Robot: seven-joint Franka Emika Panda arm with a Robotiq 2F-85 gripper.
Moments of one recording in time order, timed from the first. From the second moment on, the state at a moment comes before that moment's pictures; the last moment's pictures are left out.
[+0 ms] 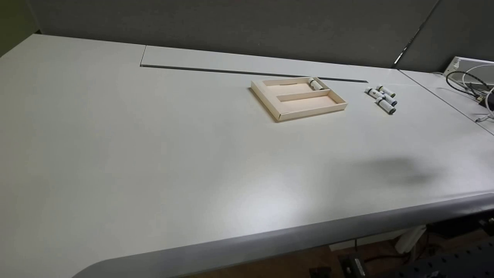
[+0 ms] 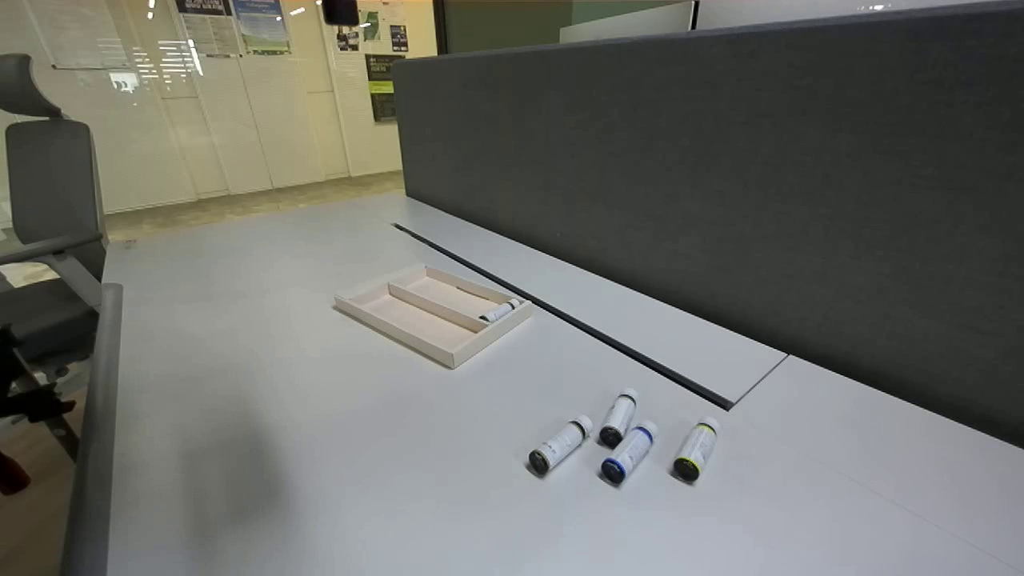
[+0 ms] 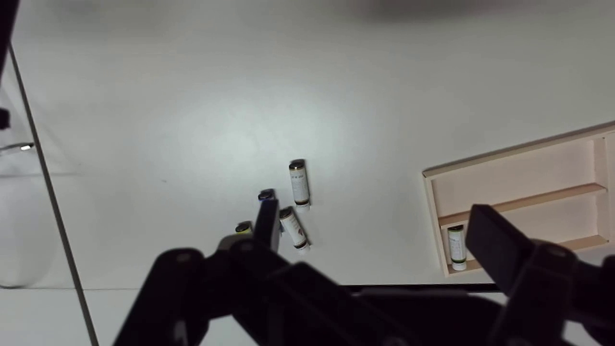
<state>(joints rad) -0.18 0.02 -0.22 -1.98 -0.05 2.00 -0.30</state>
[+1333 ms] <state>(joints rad) -0.34 0.72 -0.13 -1.65 0.13 2.28 -0.58</state>
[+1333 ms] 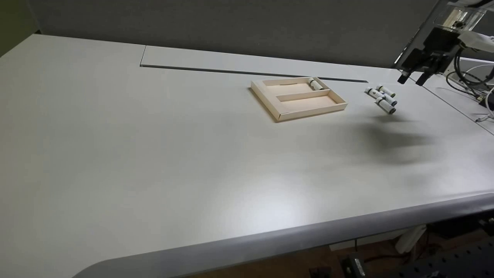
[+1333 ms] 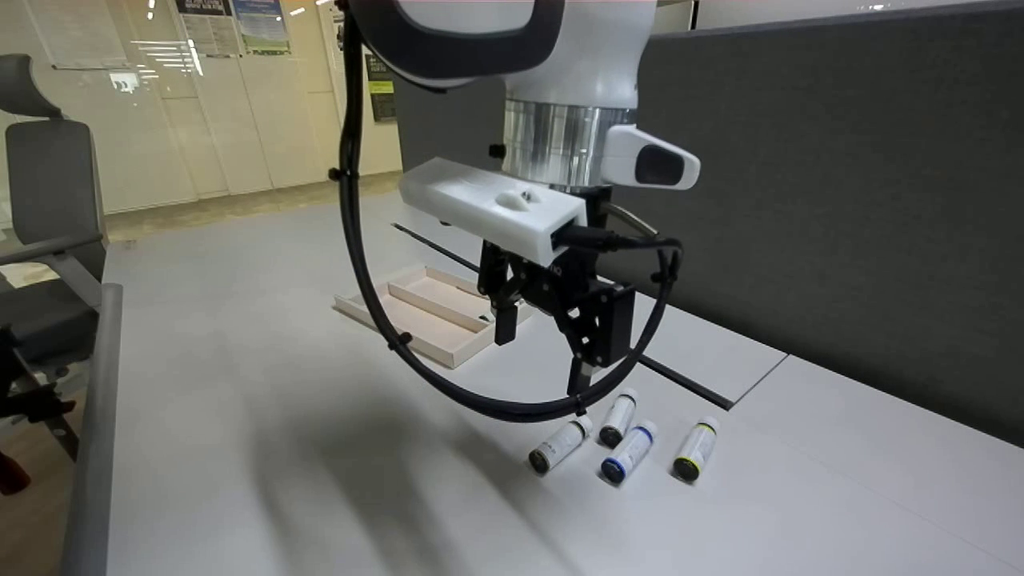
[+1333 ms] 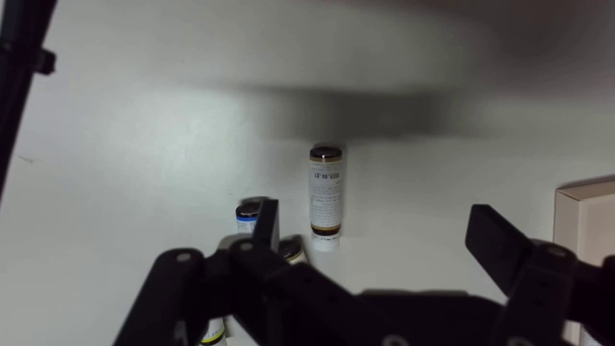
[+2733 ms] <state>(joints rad) -0.36 0.93 -0.07 -1.55 0.07 2.41 -0.57</state>
